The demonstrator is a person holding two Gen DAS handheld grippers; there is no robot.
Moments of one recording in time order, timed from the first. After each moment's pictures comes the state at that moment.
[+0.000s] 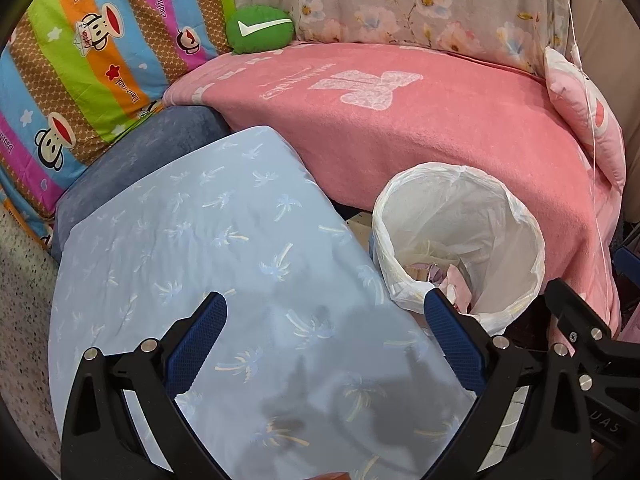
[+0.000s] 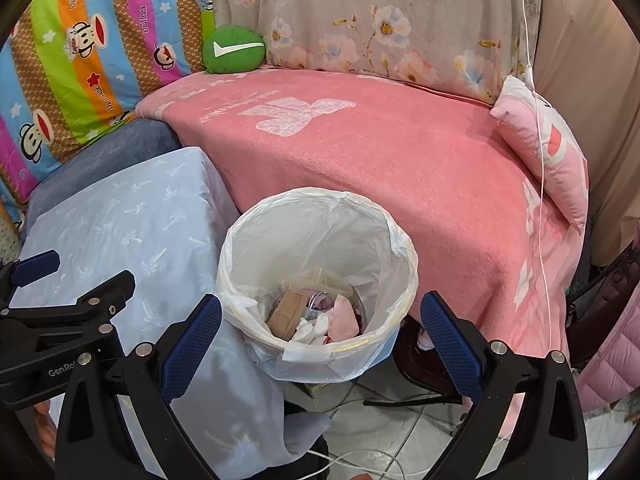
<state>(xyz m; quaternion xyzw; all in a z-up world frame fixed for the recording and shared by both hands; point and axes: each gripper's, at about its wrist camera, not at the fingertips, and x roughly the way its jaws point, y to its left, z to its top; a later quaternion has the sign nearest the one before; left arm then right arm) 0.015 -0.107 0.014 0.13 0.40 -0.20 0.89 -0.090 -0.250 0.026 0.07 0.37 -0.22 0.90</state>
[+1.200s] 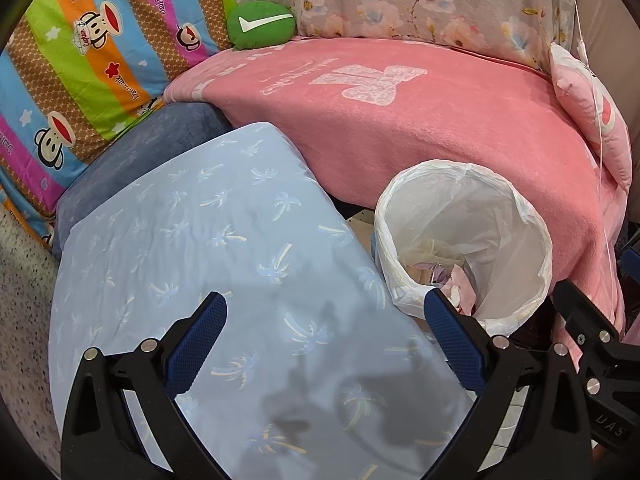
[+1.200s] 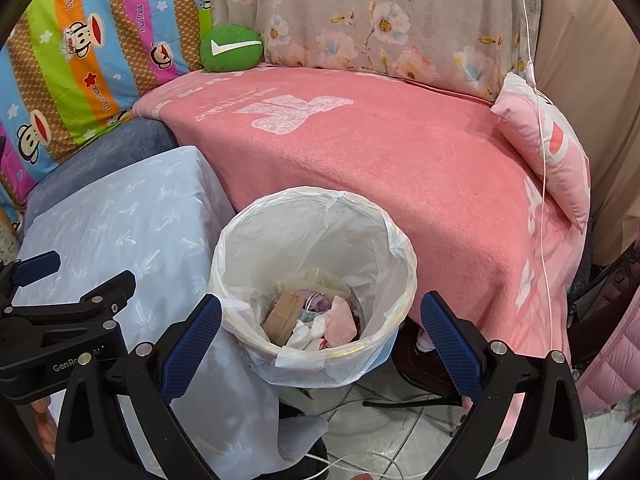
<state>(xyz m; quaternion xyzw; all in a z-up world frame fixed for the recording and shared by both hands) 0.021 -0.115 0.010 0.13 0.40 -0.19 0.89 -0.085 -0.259 0.022 0.07 0.38 -0.22 0.90</state>
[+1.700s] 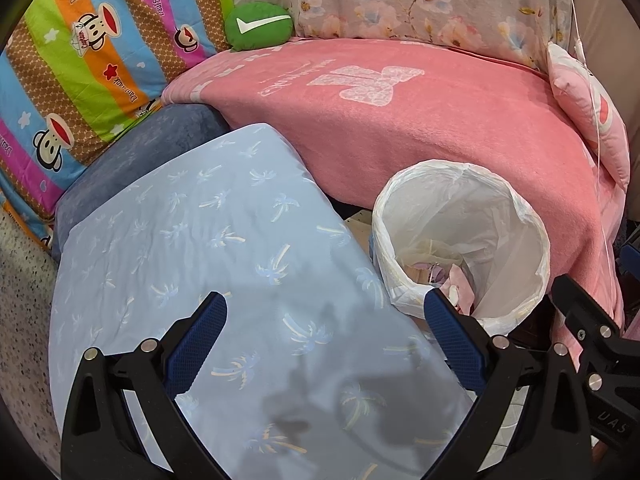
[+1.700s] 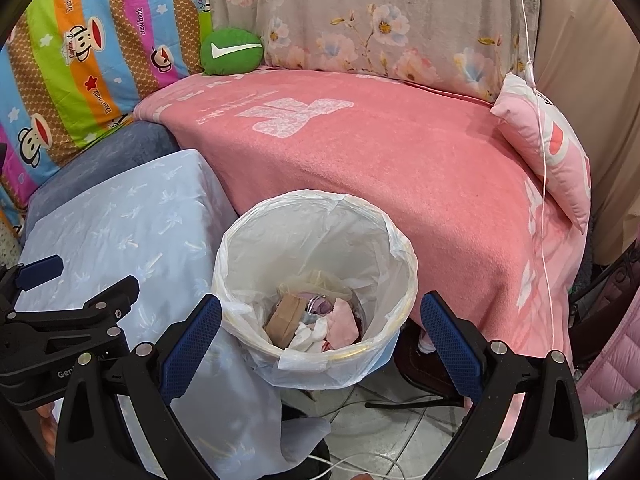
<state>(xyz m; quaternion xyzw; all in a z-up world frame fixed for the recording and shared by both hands) 0.020 -0.116 0.011 0.14 0.40 -0.19 0.89 -0.084 -0.259 0.024 0.07 0.37 -0.22 0.90</state>
